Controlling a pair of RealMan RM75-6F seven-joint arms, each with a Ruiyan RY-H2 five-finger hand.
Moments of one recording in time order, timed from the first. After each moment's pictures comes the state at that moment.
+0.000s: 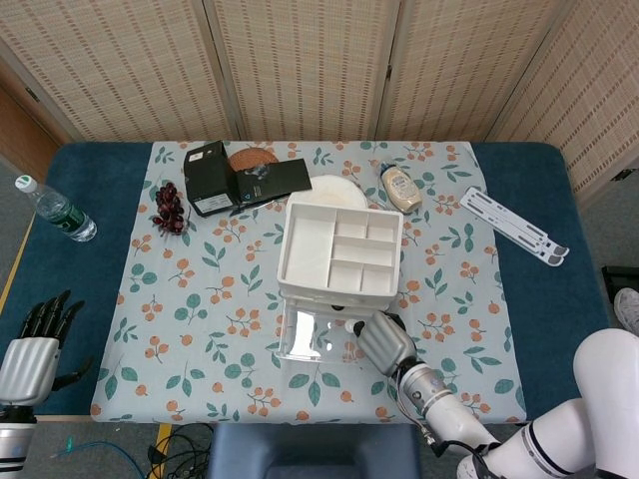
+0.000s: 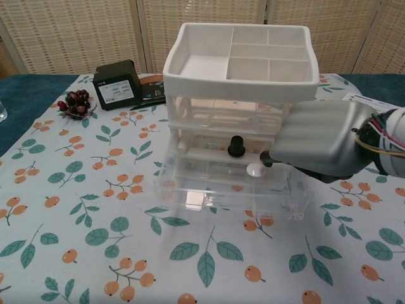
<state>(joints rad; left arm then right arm) -0.12 -1.23 -0.03 -1.46 1.51 1.47 0.04 1.12 -1.37 -0.20 -2.17 -0.60 1.30 -1.49</state>
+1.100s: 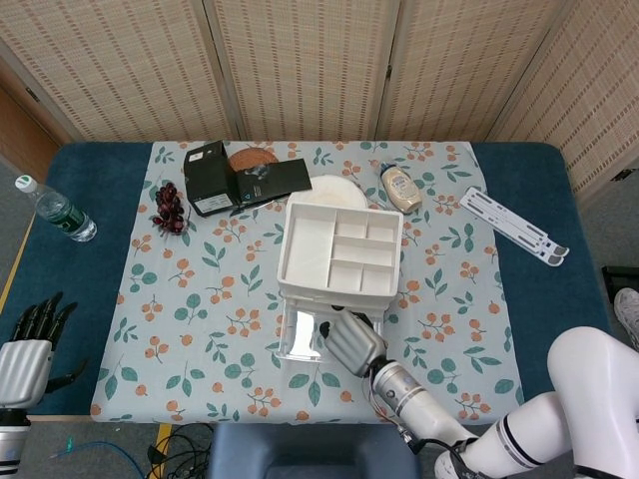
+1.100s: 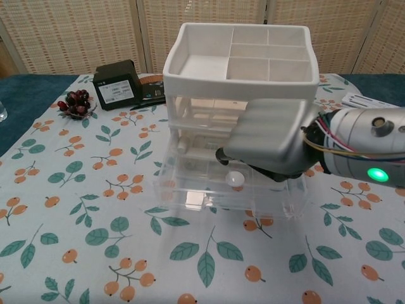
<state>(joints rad) -0.11 -1.22 -0.03 -1.45 1.50 1.48 0.03 1.16 -1.45 -0.13 -2.11 -0.65 1.27 -1.43</state>
